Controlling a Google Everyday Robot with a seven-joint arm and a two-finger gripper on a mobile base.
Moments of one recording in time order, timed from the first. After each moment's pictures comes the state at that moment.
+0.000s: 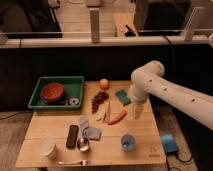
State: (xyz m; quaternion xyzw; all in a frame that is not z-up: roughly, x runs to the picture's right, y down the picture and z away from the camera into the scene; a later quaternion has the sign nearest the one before) arm 0.136 0.080 0.745 -0.27 -0.06 -0.06 0.96
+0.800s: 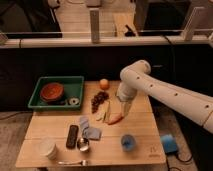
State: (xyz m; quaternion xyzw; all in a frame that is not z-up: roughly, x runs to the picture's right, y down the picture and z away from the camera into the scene) arm 0.088 0.073 0.775 -0.27 -0.10 -0.06 0.95
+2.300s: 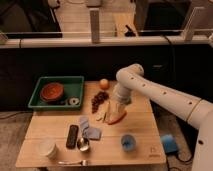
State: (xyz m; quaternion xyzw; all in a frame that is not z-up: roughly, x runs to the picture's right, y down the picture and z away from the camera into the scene) arm 0.060 0.085 0.820 -0.30 -0.13 -0.06 0.94
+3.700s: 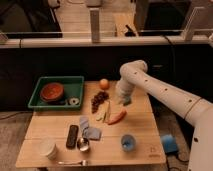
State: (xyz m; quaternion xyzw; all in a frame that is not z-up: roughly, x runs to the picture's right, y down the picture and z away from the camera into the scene) arm 0.074 0.066 0.827 -0.30 -0.15 -0.07 0.94
